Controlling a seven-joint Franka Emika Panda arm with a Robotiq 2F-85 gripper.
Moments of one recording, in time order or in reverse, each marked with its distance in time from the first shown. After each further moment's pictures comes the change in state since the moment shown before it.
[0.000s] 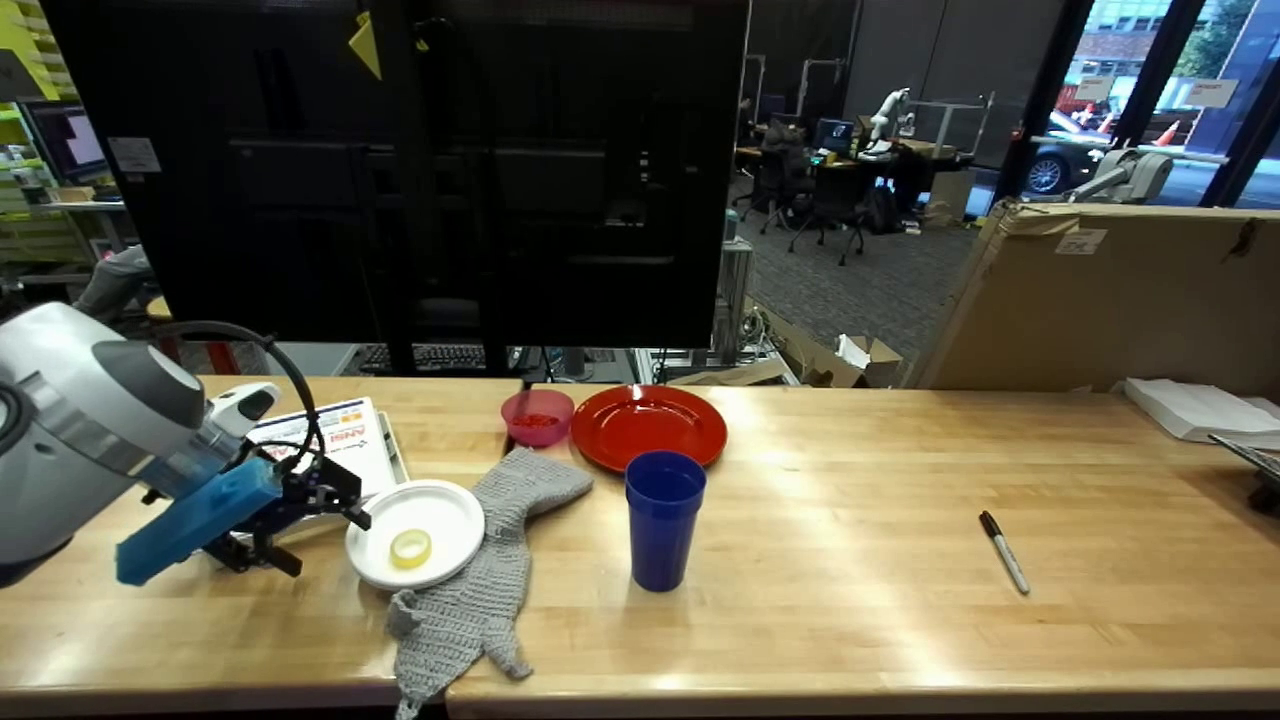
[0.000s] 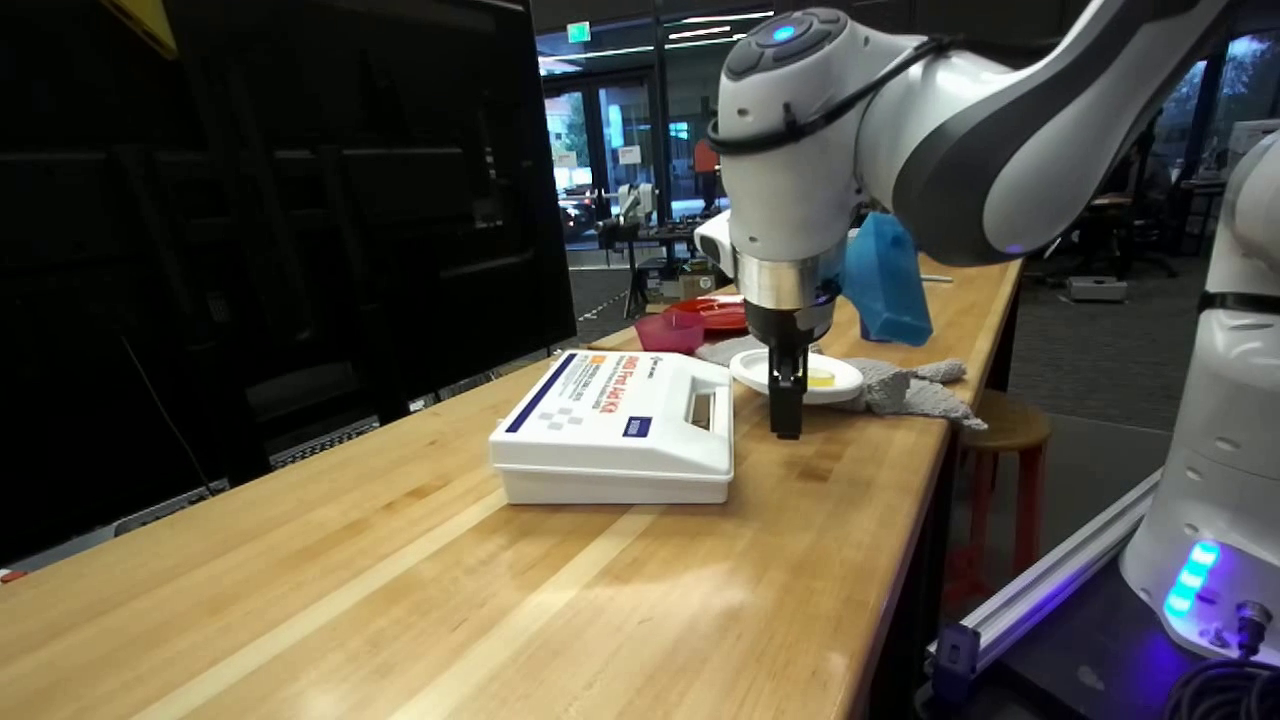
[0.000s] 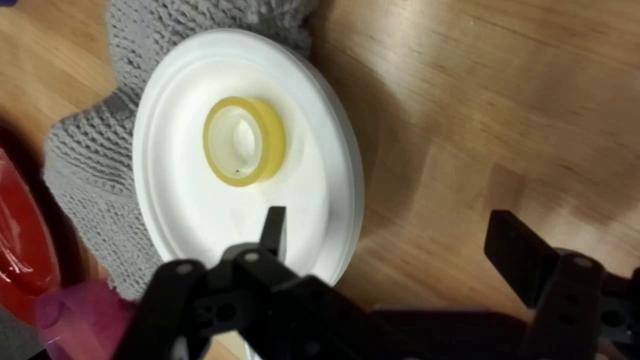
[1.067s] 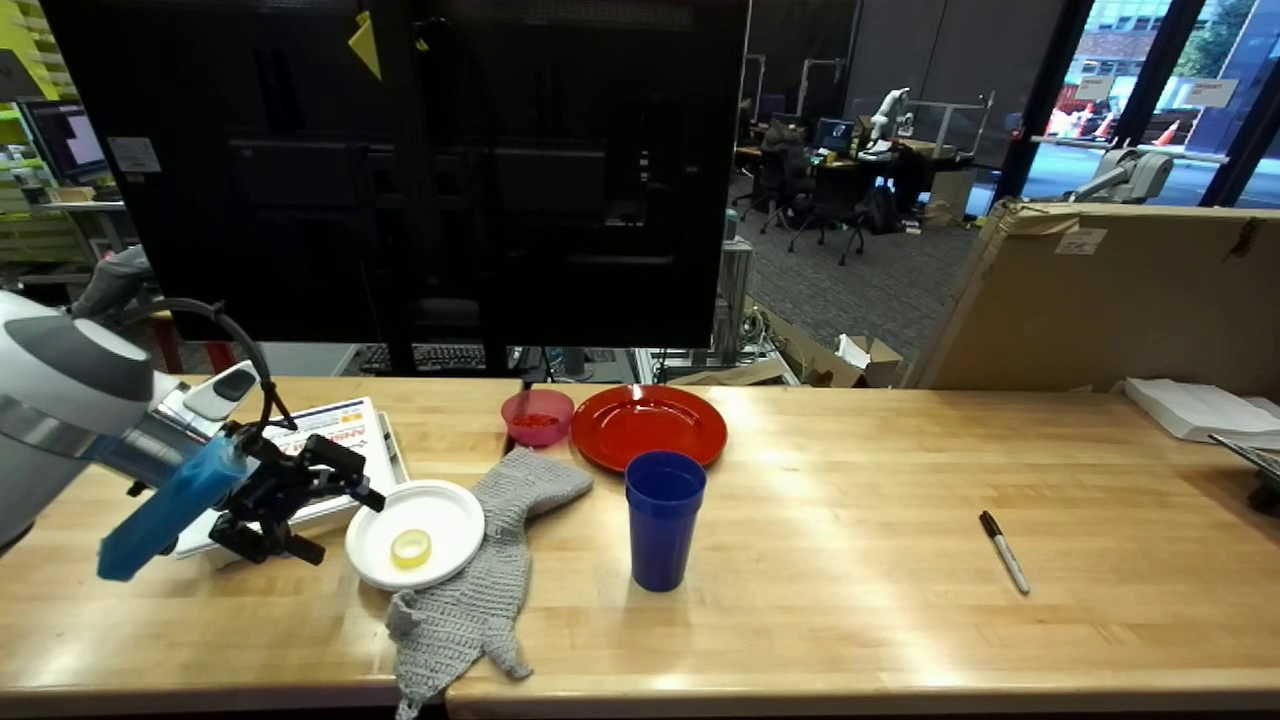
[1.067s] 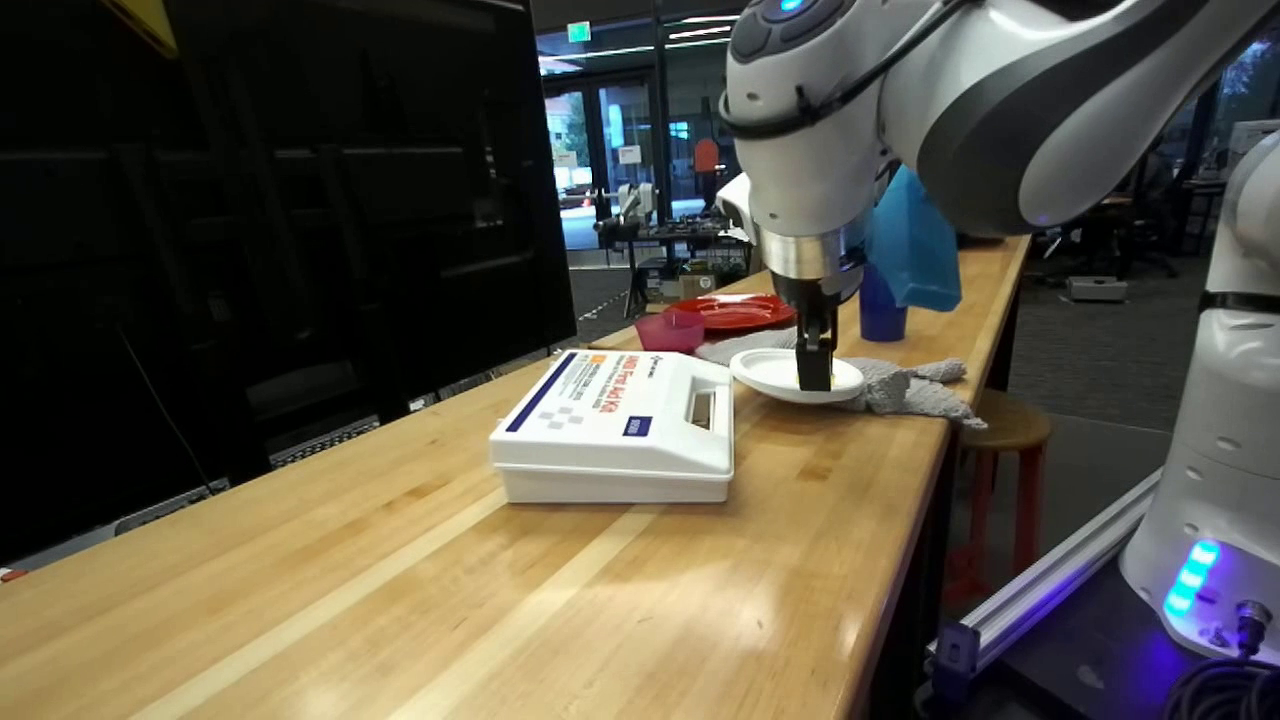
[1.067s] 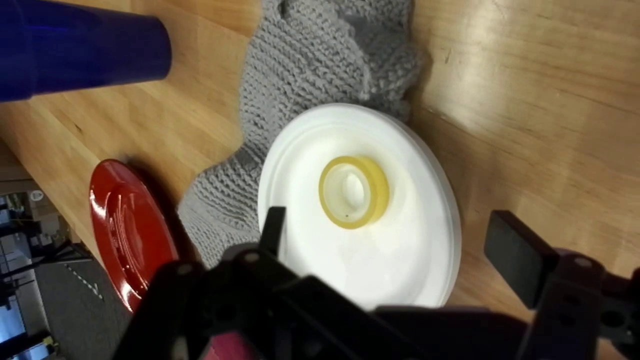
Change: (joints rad) arm 0.006 -0.140 0.046 0.004 -0.014 -0.231 0.048
